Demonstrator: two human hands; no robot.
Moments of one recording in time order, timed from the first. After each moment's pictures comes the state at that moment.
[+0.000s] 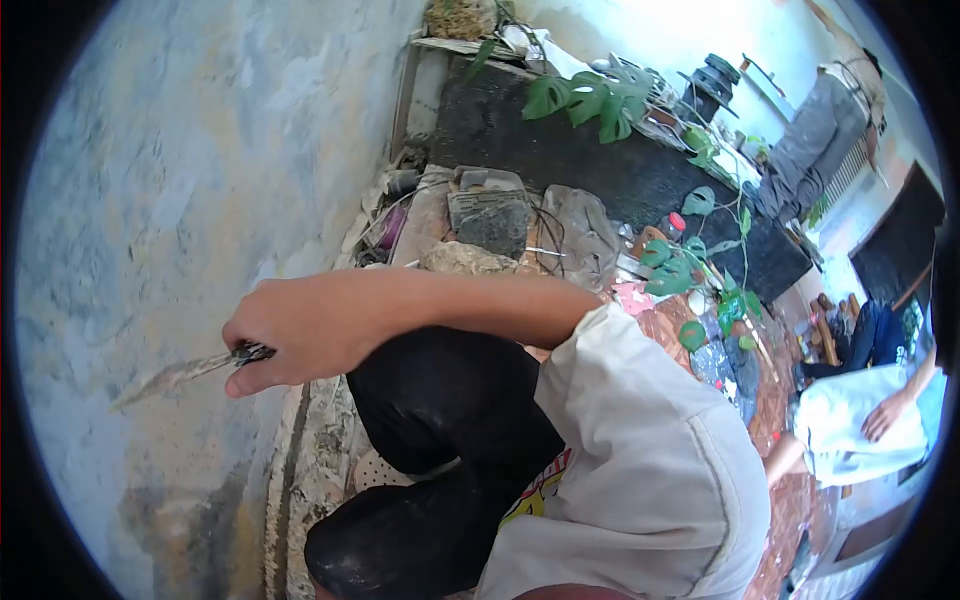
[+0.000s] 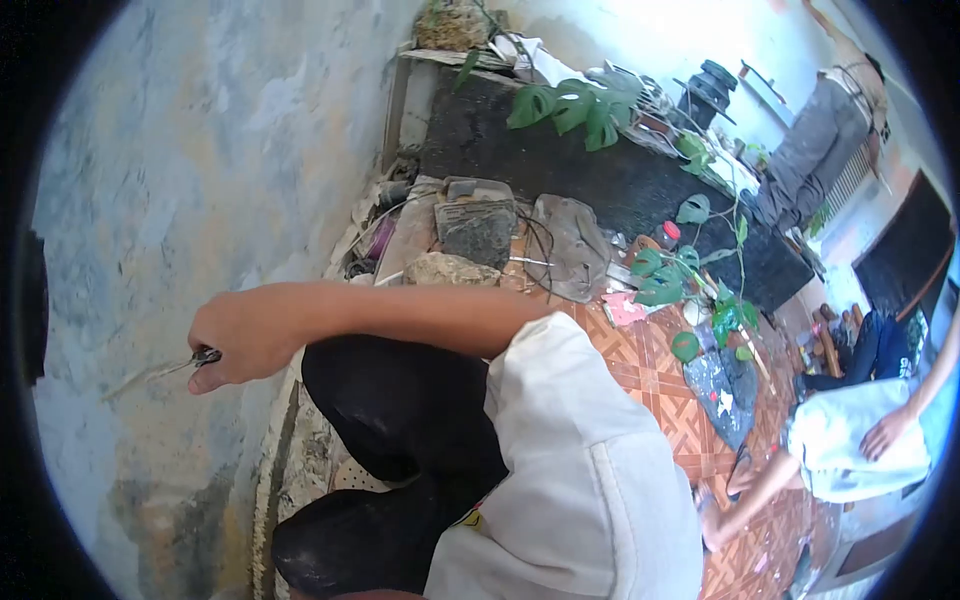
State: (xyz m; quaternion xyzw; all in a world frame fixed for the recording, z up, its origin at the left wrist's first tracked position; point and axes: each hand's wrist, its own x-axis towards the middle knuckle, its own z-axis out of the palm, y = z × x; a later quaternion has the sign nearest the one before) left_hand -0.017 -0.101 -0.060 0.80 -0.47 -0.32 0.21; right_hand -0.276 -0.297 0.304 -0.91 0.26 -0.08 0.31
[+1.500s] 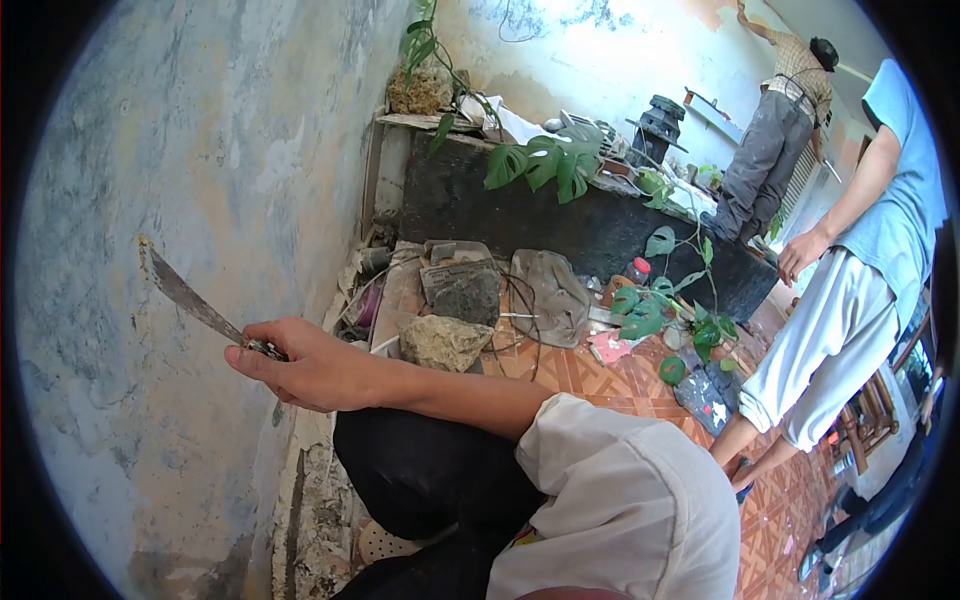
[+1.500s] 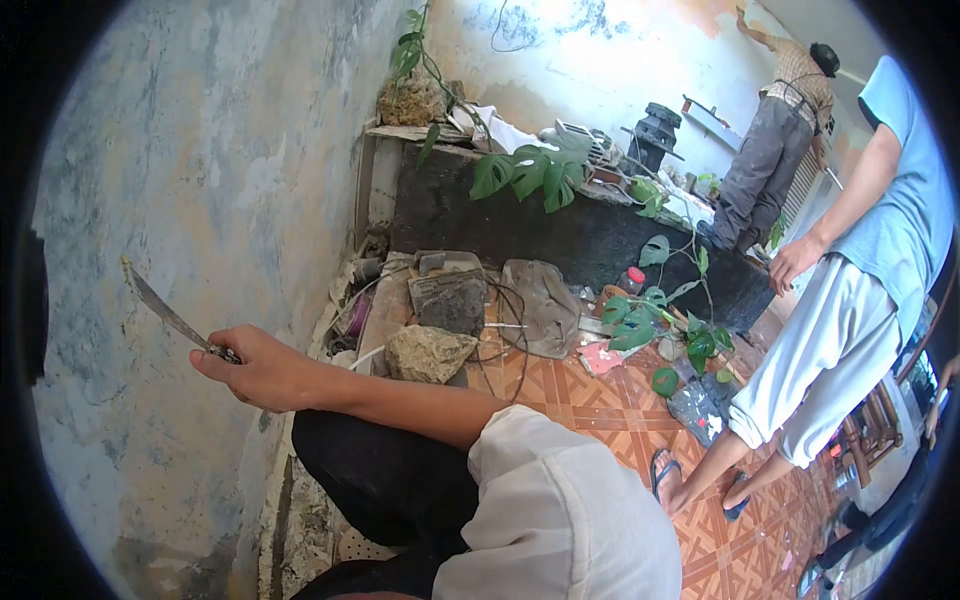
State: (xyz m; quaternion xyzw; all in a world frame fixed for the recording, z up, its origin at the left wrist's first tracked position) left_hand -0.031 -0.169 -0.088 0.74 -0.53 -0.35 0.21; right_hand -0.273 -0.305 0.278 -0.71 0.34 -0.34 0.51
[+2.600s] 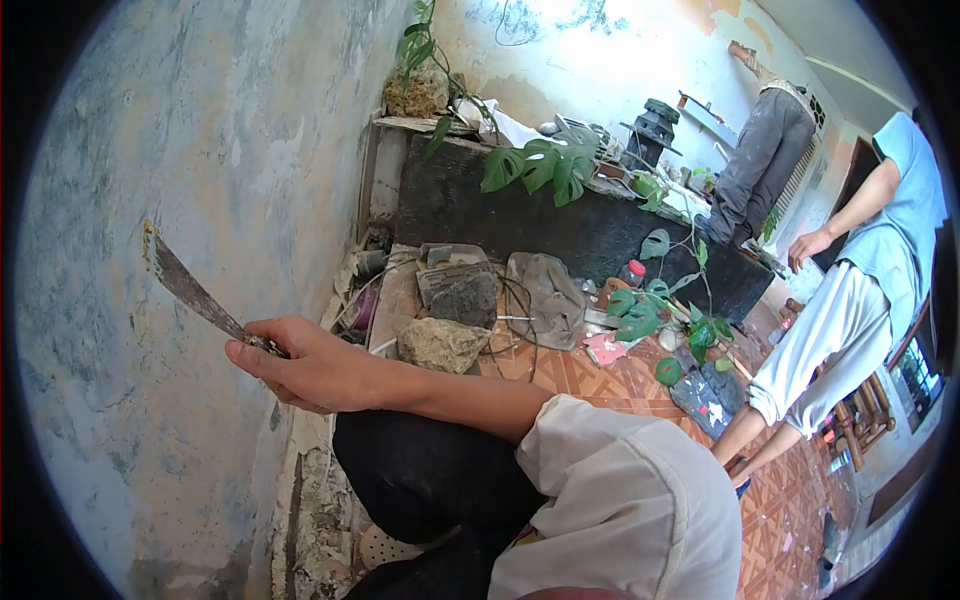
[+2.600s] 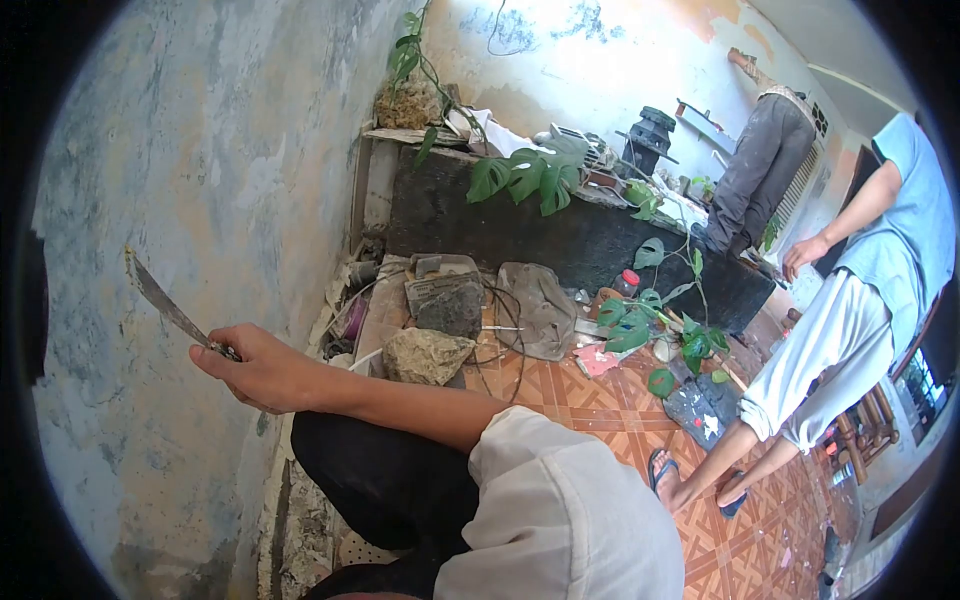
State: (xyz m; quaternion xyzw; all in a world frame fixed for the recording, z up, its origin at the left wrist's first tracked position) left_hand -0.028 -0.174 -0.099 0.74 -0.53 -0.35 0.21; right_hand -0.266 -0.306 0.278 -0.69 0.35 -0.34 0.54
